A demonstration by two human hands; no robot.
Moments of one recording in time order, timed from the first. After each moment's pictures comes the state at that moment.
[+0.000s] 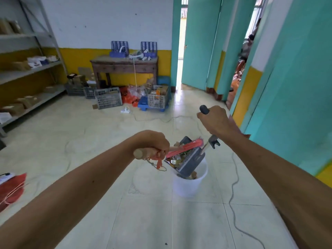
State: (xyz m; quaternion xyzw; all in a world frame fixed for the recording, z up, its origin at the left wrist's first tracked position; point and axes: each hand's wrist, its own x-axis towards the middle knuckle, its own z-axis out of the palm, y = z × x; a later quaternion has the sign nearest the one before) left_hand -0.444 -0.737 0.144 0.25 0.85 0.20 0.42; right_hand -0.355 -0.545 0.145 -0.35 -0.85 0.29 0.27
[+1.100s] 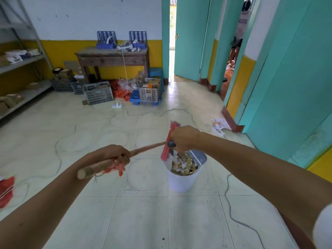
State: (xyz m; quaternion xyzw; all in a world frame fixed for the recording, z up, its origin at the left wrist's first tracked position) left_hand -0.527 -0.784 0.078 0.07 0.75 0.36 0.55; right_hand -0.402 -0.546 0.085 -0.04 -0.99 -0.09 -0.08
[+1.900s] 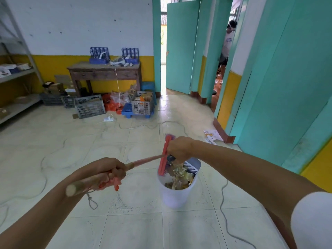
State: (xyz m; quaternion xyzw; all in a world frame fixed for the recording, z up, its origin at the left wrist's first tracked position) left_hand -0.524 -0.783 0.087 0.07 0.70 0.42 0.57; right_hand -0.400 -0.533 0.103 0.05 -0.97 -0.19 -0.16
